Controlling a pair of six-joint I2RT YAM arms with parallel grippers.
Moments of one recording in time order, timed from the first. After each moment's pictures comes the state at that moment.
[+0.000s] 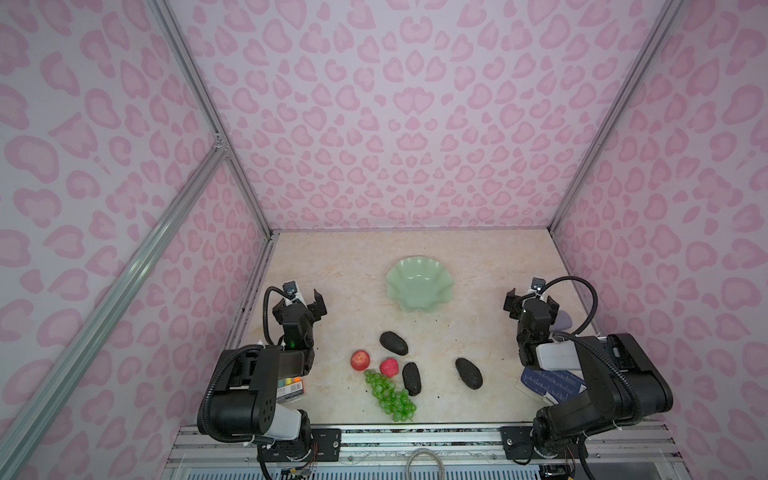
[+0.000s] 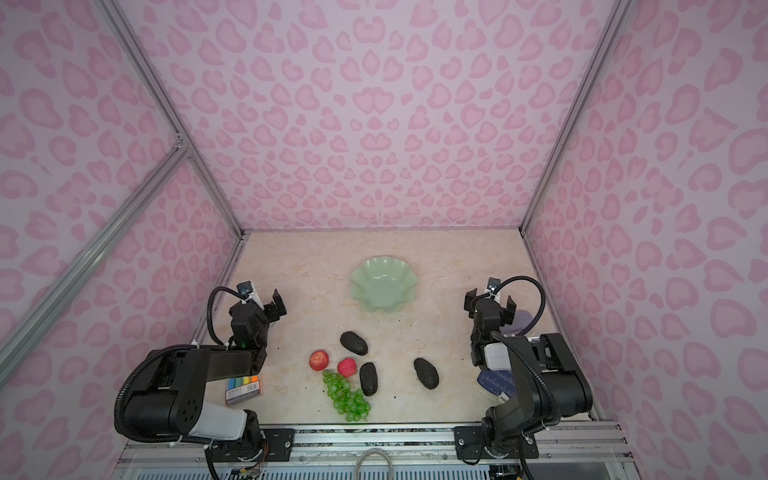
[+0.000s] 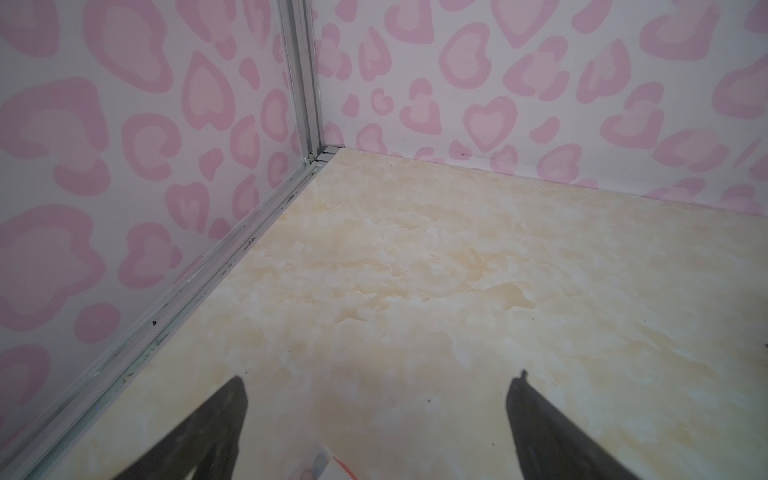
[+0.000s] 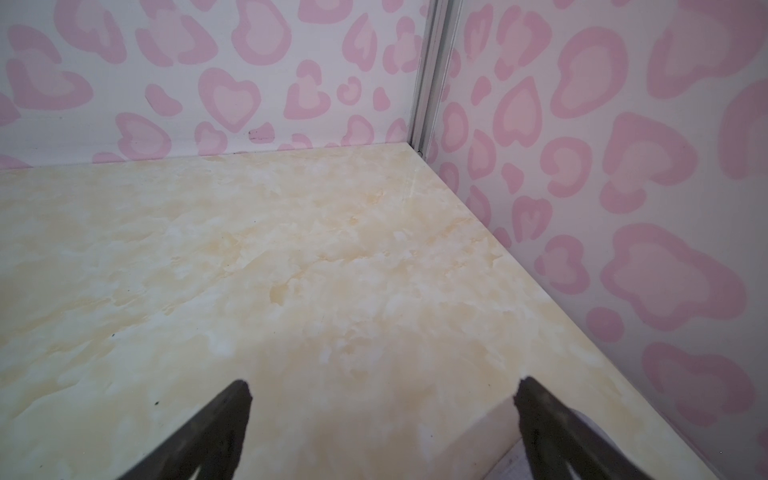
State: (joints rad) left arm -0.01 1.47 0.31 0.89 -0.29 -0.10; right arm 0.08 1.54 0.33 0.90 0.48 0.05
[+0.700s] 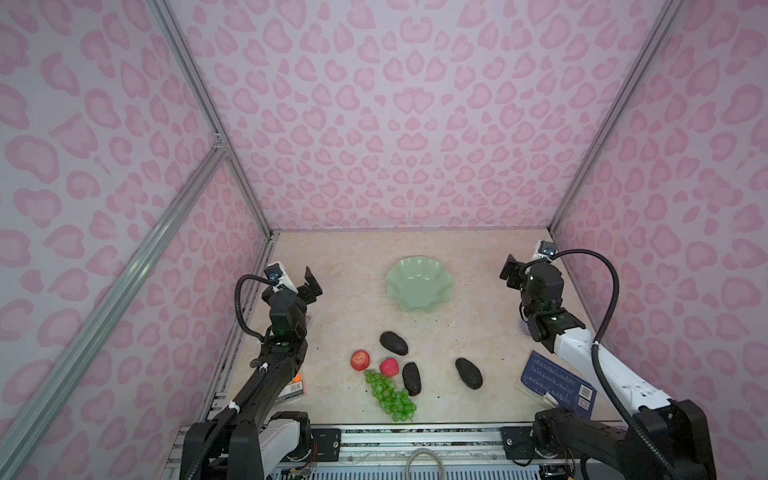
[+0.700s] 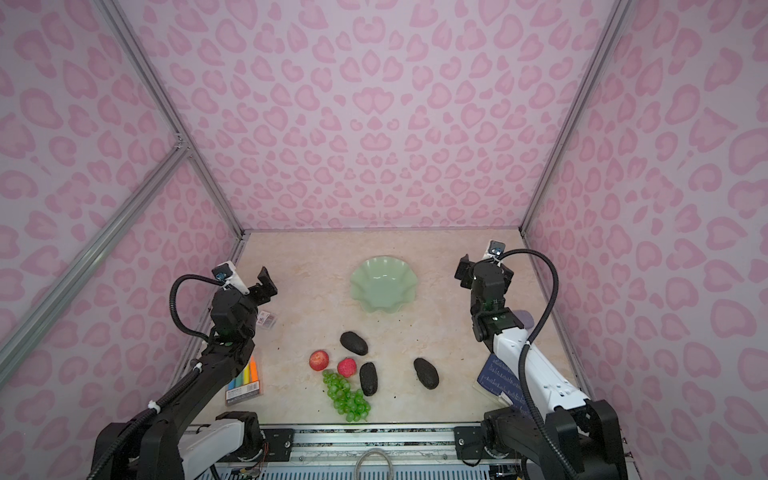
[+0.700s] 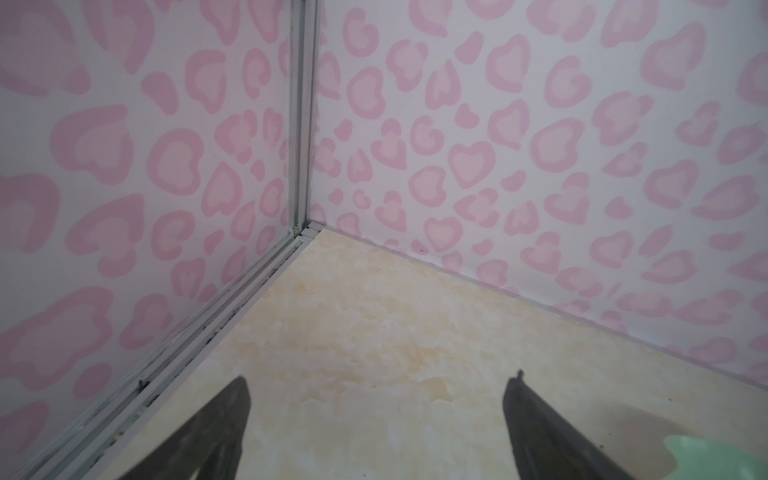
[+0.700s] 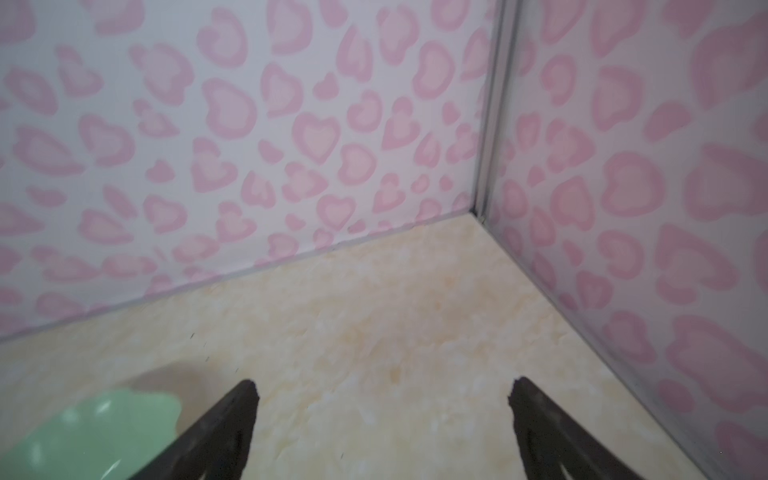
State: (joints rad) left arm -0.05 1.04 0.51 0.40 -0.26 -0.29; right arm 0.23 1.12 0.71 0.04 0.33 0.27
